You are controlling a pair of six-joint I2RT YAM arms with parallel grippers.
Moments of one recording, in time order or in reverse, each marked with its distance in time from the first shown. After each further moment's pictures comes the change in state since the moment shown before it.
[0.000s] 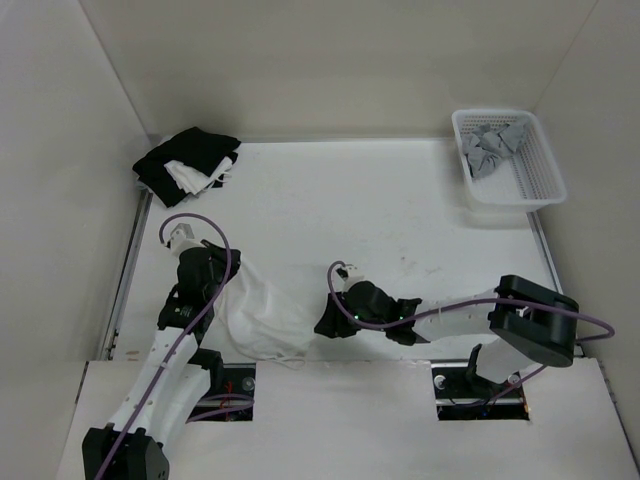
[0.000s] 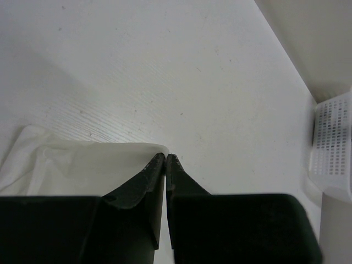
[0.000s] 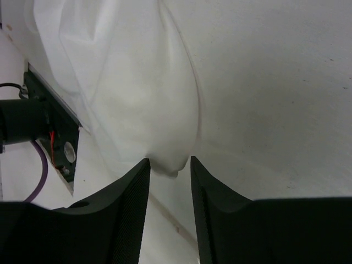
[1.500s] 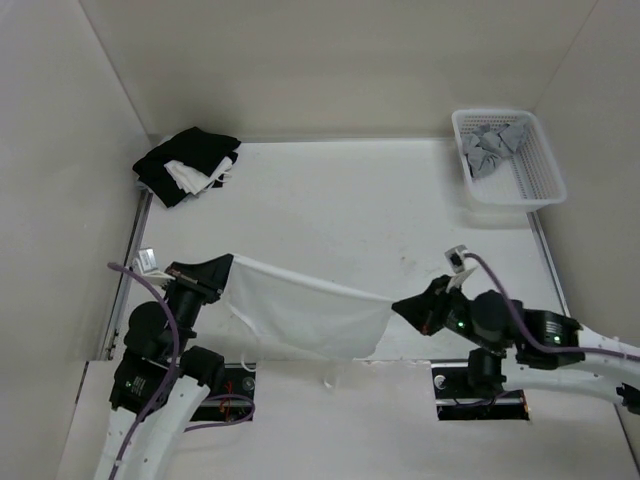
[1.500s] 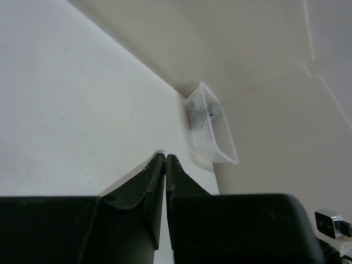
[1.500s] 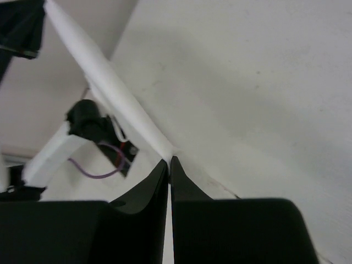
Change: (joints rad) left arm -0.222 -0.558 0.255 -0.368 -0.024 -0.077; right arm 0.193 -1.069 0.187 -0.946 0.463 -0.089
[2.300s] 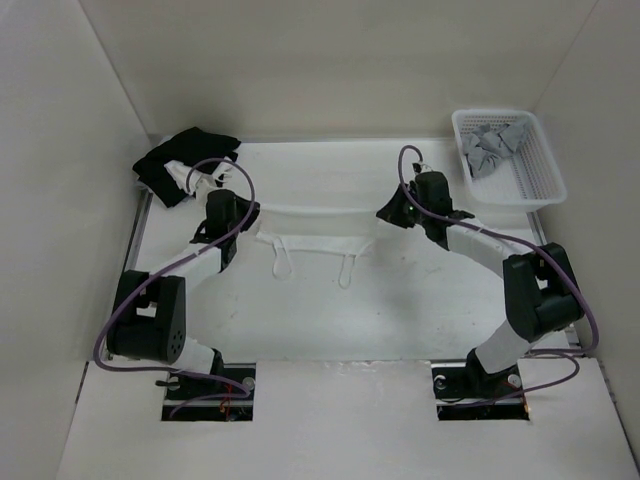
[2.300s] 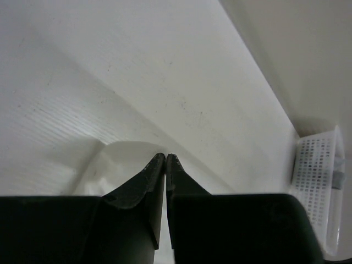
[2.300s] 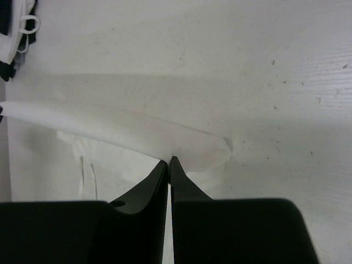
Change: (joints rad) left arm 0.193 1.362 0.098 0.798 0.035 -0.026; right arm -1.002 1.169 0.237 0.649 -0.653 -0.189
